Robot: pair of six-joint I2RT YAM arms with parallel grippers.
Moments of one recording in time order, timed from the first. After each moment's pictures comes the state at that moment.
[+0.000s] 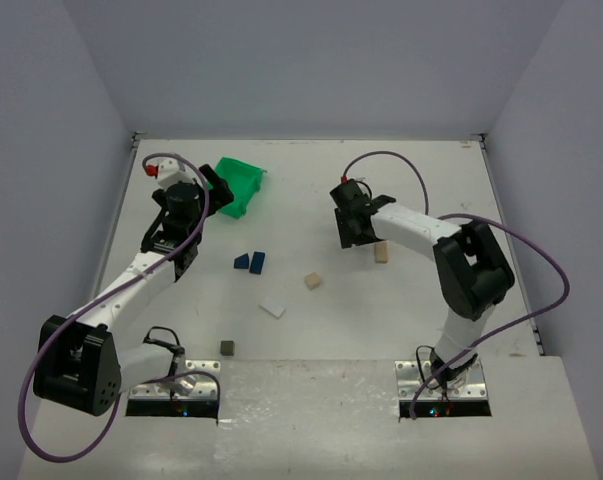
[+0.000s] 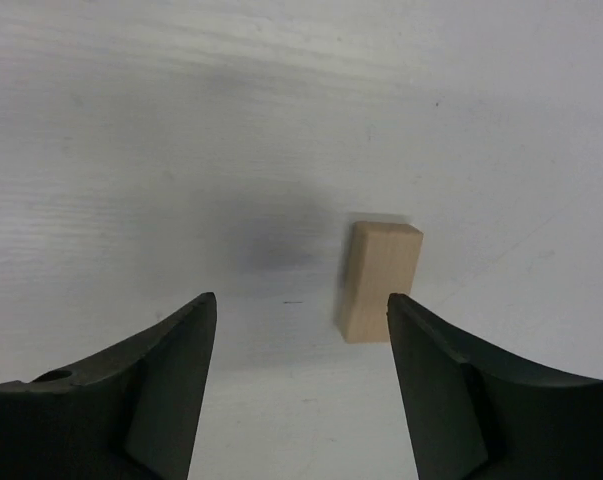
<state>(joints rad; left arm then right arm) -0.23 1.17 0.72 0.16 -0.38 -0.54 0.55 1.83 1.17 -0.51 0.39 0.32</state>
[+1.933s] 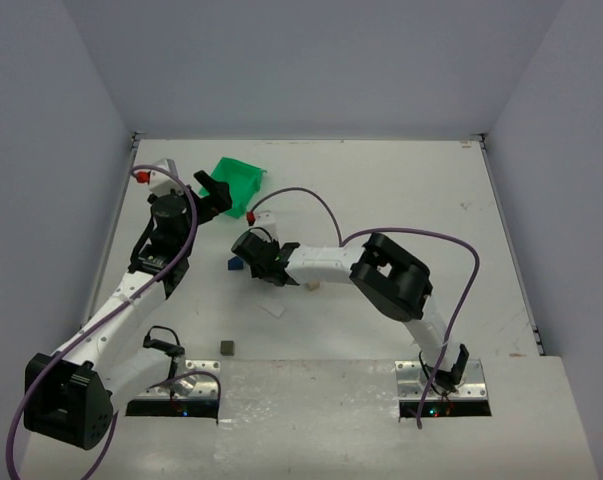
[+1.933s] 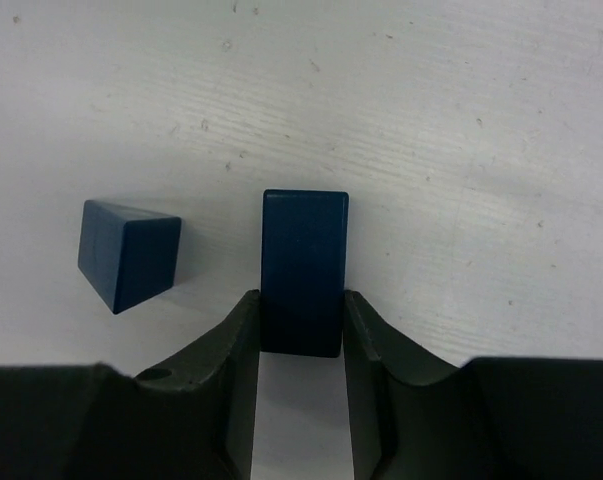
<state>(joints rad) -0.23 0.99 0.66 0.15 -0.27 -0.55 1.04 2.18 1.43 -0.17 0.47 0.67</state>
